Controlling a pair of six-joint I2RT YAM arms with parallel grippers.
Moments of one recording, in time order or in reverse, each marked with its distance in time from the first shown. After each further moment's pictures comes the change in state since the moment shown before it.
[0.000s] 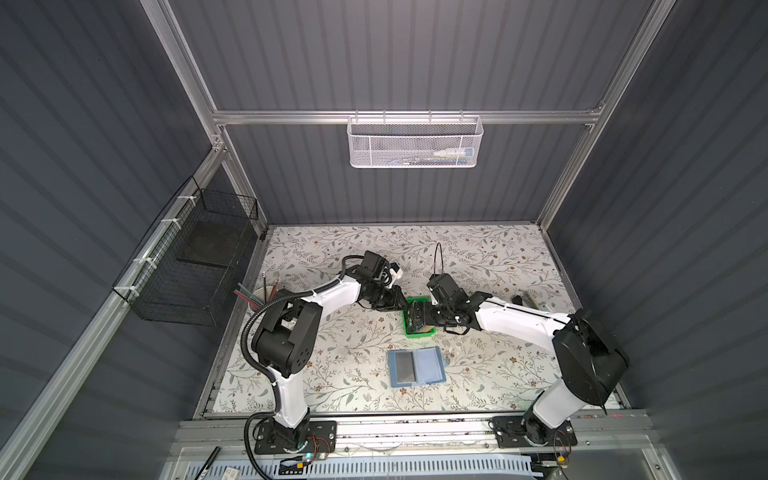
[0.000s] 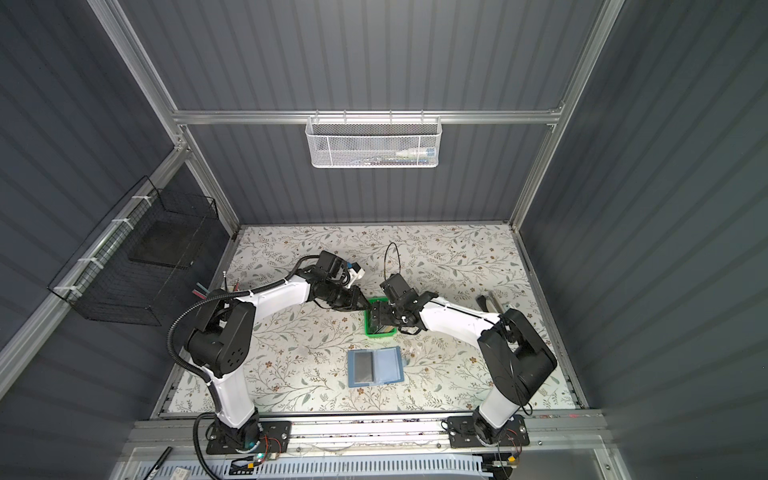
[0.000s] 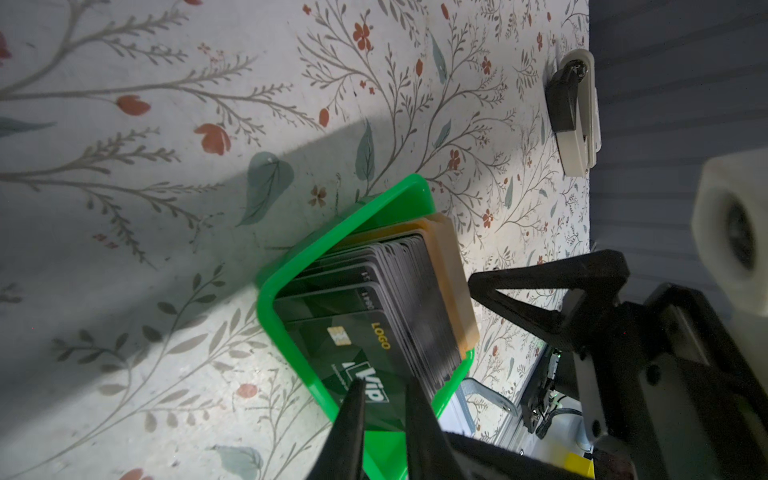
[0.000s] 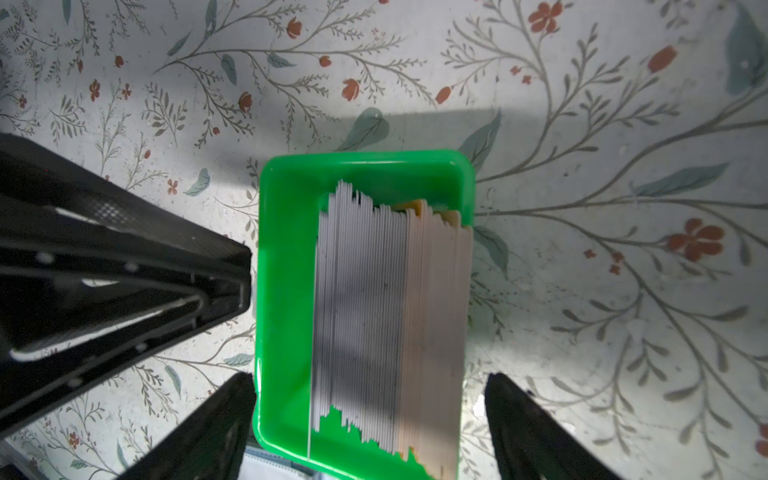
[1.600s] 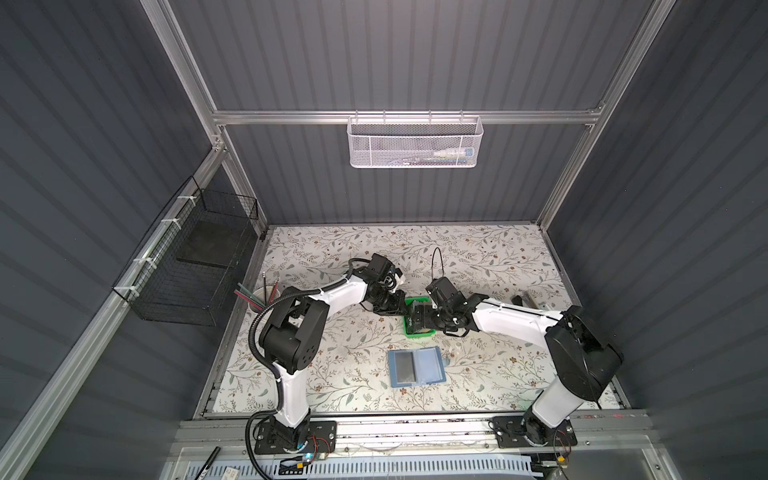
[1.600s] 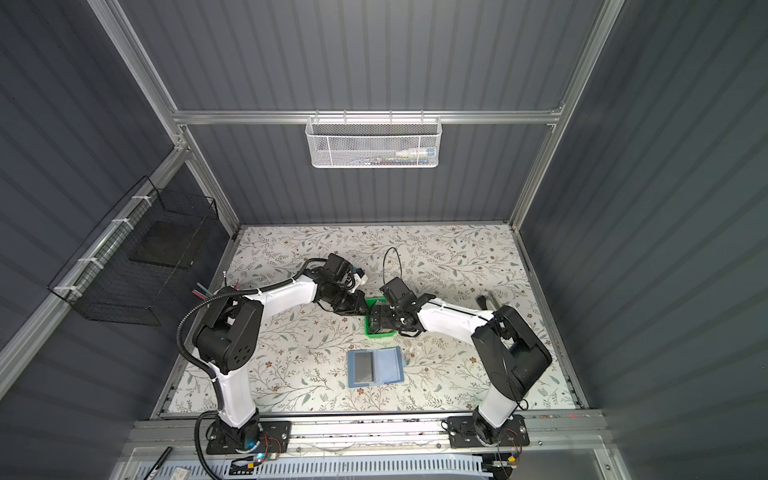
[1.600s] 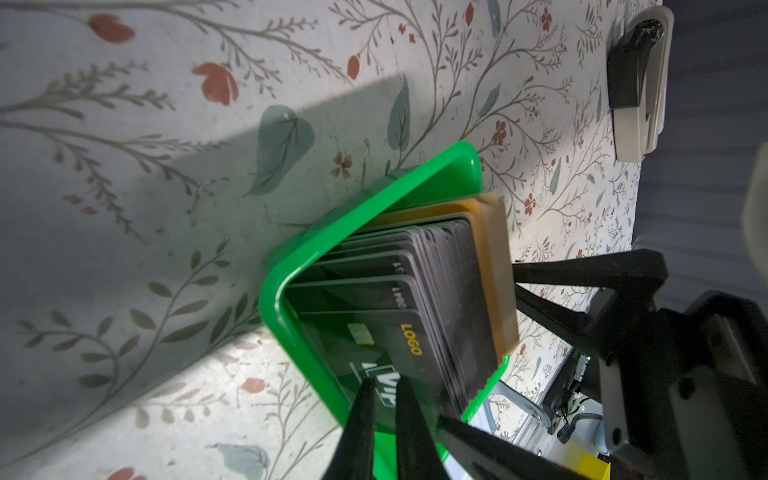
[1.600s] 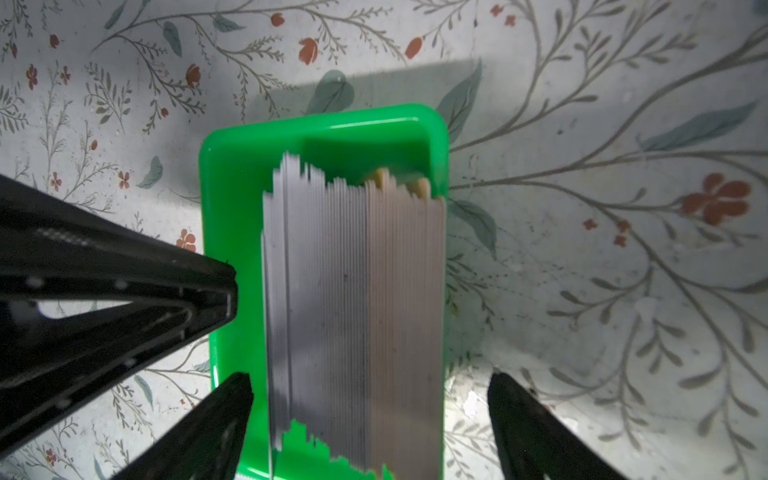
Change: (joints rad) left arm -0.034 0.039 0.040 -0.082 -0.069 0.002; right arm 0.002 0.032 -0.018 -0.003 0.004 0.042
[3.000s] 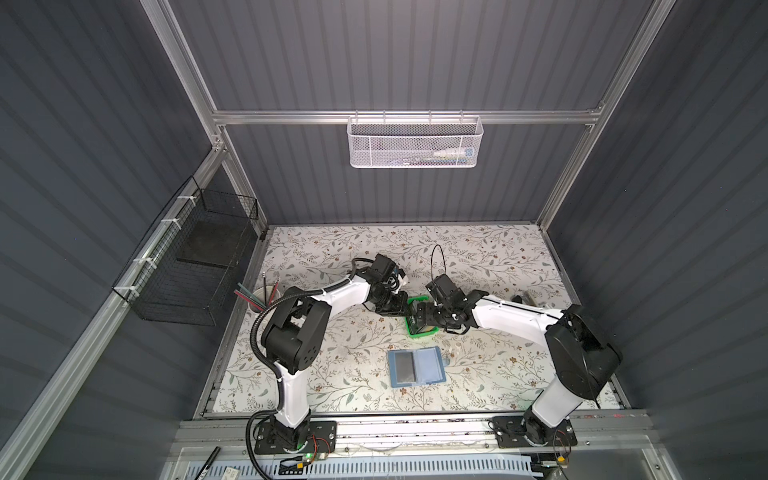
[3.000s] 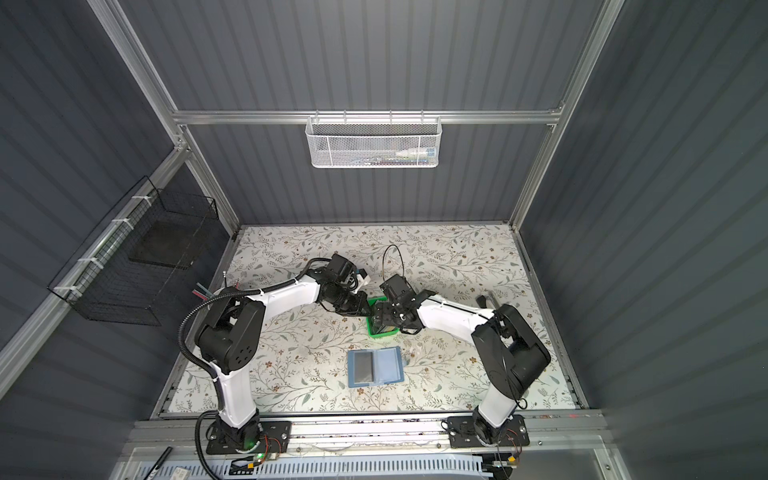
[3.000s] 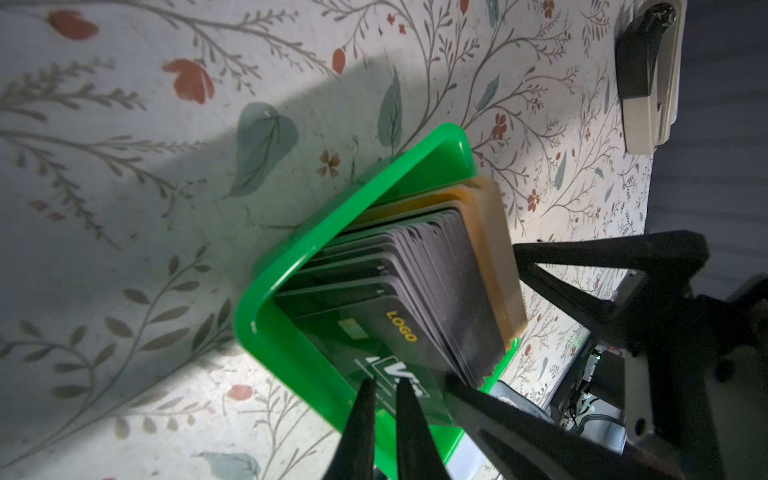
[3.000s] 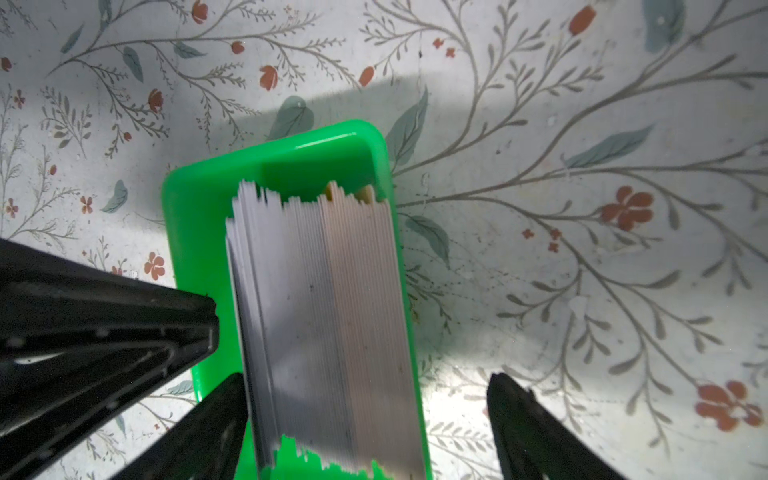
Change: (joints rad) left arm -0.021 0.013 0.020 -0.016 -0.024 0.006; right arm -0.013 0.006 0.040 -0.066 0.067 0.005
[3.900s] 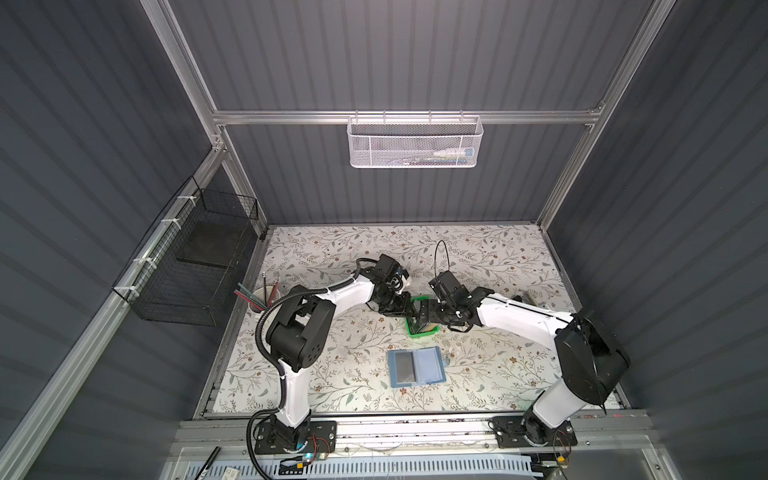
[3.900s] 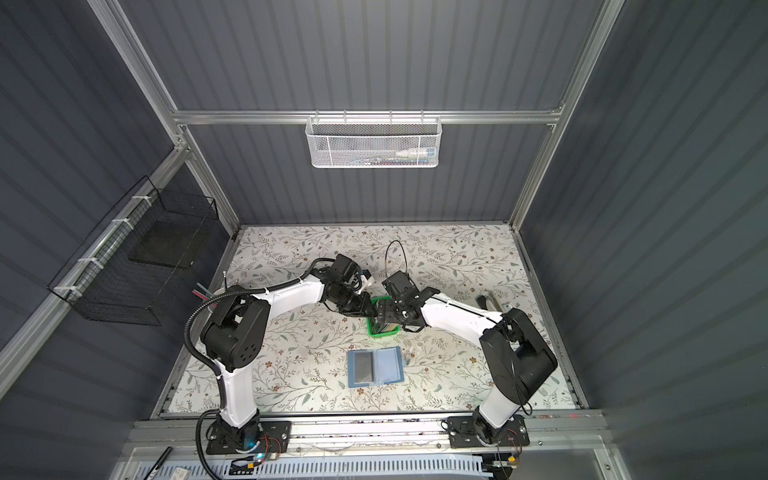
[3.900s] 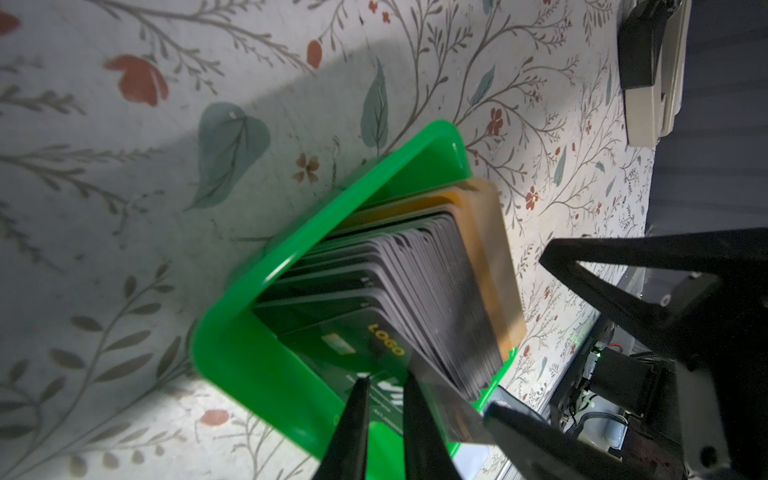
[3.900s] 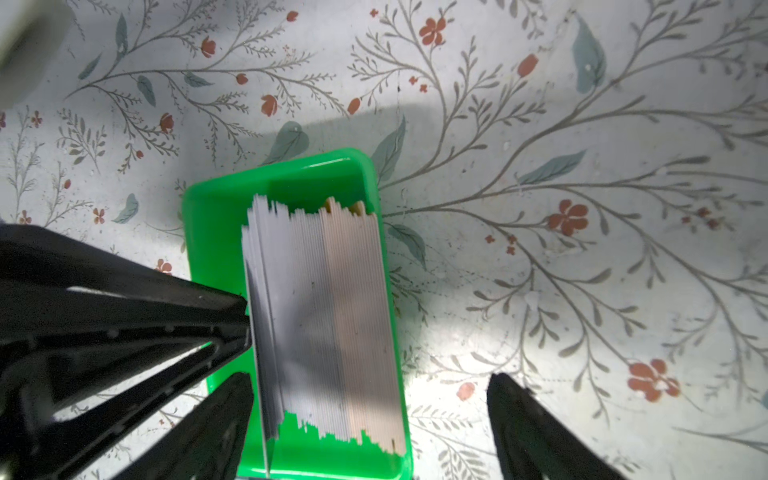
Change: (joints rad) left arm -0.018 0.031 0.031 -0.009 0.006 0.003; right arm -0.011 -0.055 0.017 -0.059 0.028 -0.014
